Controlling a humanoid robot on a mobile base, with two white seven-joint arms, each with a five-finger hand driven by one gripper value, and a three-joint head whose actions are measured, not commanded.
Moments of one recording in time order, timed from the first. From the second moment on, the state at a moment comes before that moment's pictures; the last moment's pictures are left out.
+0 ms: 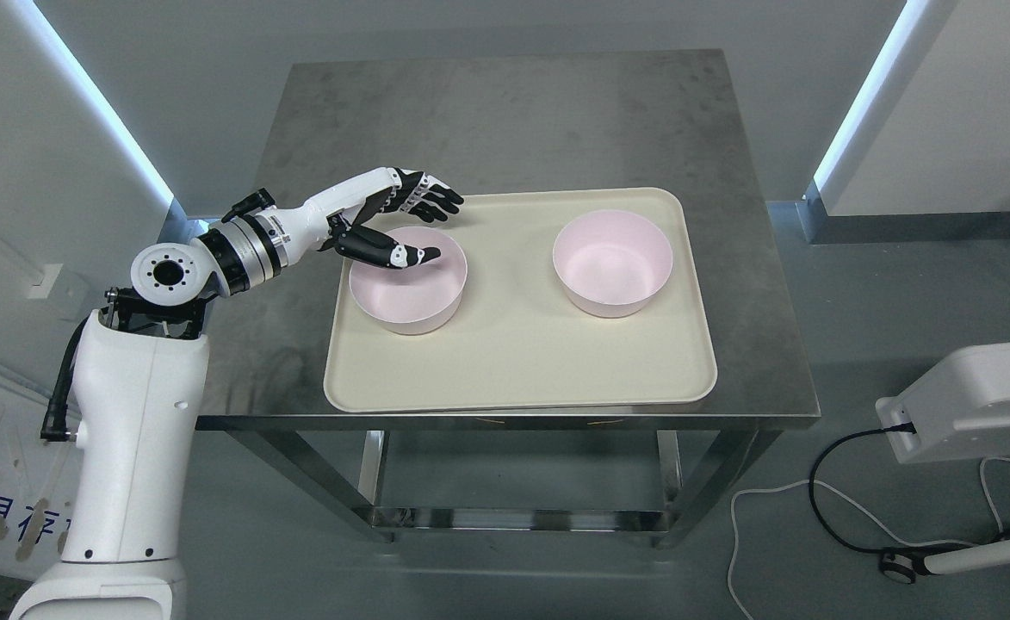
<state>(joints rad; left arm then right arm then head) -0.71 0.27 -0.09 -1.28 -0.19 -0.03 -0.93 0.04 0.00 0.00 0.00 0.00 -0.25 0.00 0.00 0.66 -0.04</state>
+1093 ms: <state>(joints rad) -0.71 0.25 -0.06 -1.22 -0.30 -0.24 -0.94 0.04 0.00 0.00 0.00 0.00 -0.25 0.00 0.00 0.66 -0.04</state>
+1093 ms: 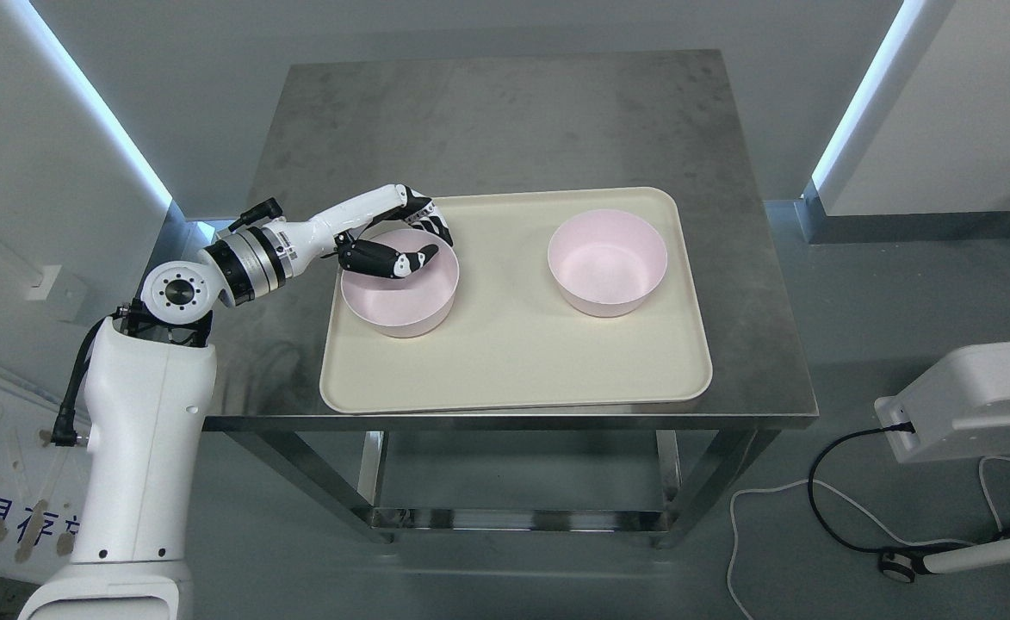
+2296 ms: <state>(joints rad) -0.91 0.05 -0.33 -1.22 -0.27 -0.20 -0.70 0.04 0.00 0.00 0.00 0.00 -0.25 0.00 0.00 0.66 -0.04</state>
